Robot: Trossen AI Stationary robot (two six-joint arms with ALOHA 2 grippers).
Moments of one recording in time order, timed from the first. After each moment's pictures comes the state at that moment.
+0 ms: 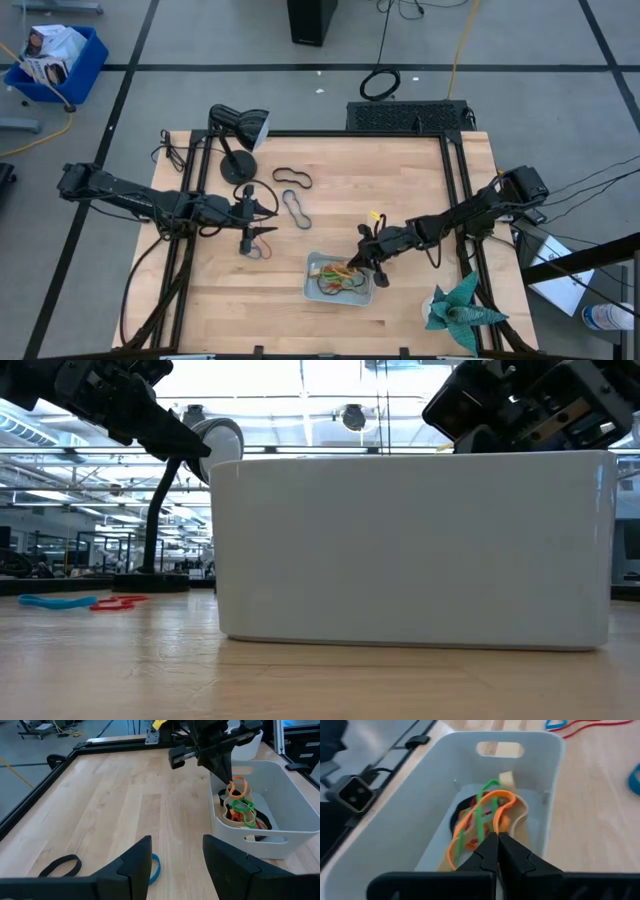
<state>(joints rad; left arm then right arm) -0.18 0.88 0.44 0.06 -0.19 -0.01 0.28 1.56 0.56 0.48 -0.08 0.20</state>
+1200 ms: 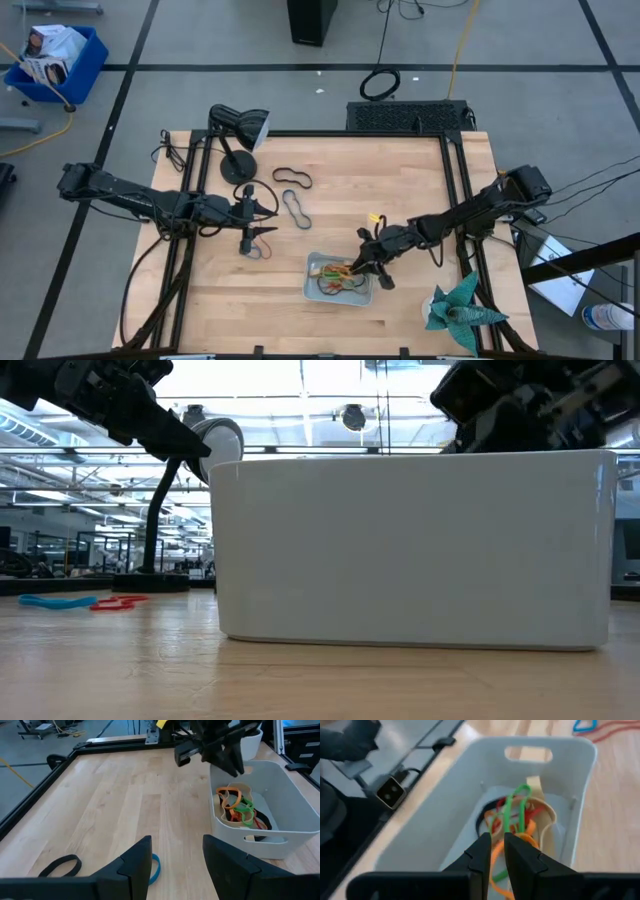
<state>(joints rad) -0.18 0.88 0.44 0.06 -0.19 -0.01 0.28 1.53 0.56 0.47 -0.19 0.19</state>
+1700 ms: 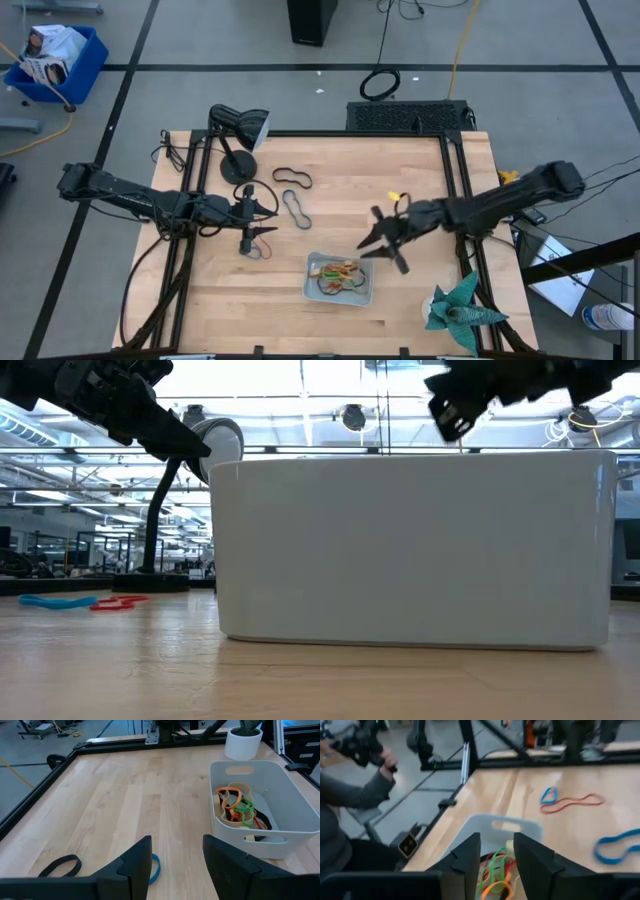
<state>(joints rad) -0.18 0.88 0.44 0.06 -0.19 -0.01 0.21 1.14 0.56 0.29 -0.19 0.16</state>
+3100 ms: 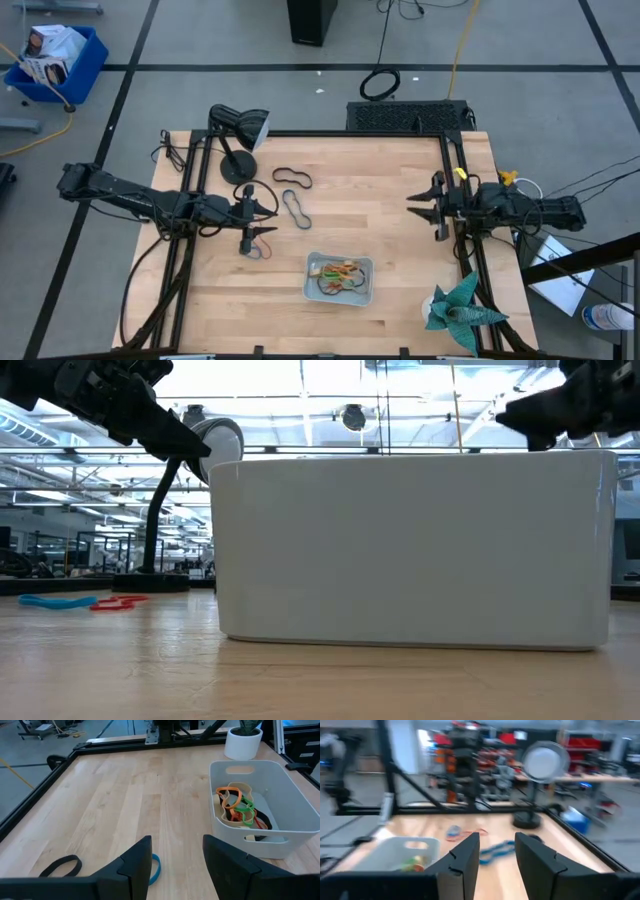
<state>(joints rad) -0.18 0.88 0.44 0.06 -0.19 -0.01 0.03 0.10 0.20 -0.10 0.08 0.01</state>
